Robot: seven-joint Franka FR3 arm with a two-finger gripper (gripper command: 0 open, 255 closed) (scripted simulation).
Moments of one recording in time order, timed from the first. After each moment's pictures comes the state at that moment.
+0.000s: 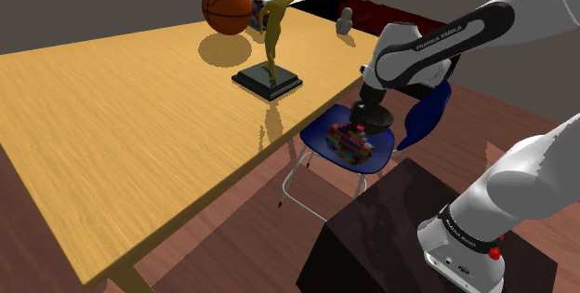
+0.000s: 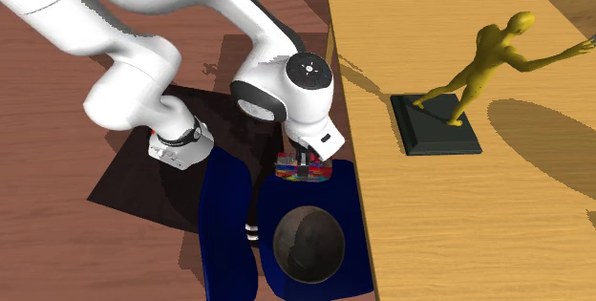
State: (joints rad) arm -0.07 -0.22 -0.01 -2.67 0.07 2.42 -0.30
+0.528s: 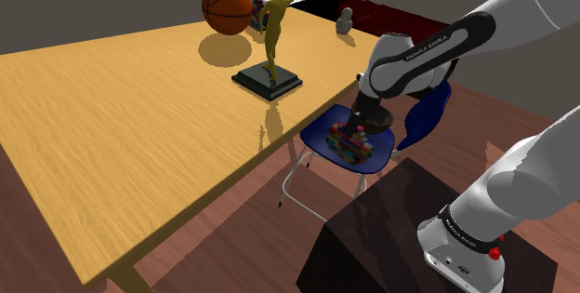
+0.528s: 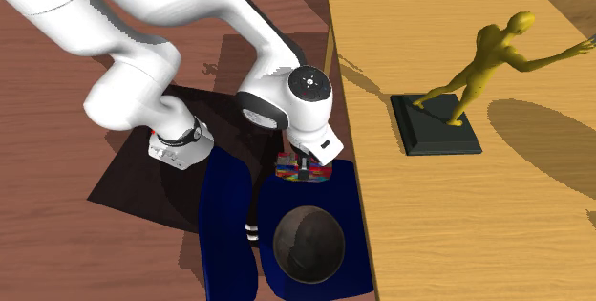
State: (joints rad) arm -0.06 -0.15 -0.01 -2.68 0.09 2.51 -0.31
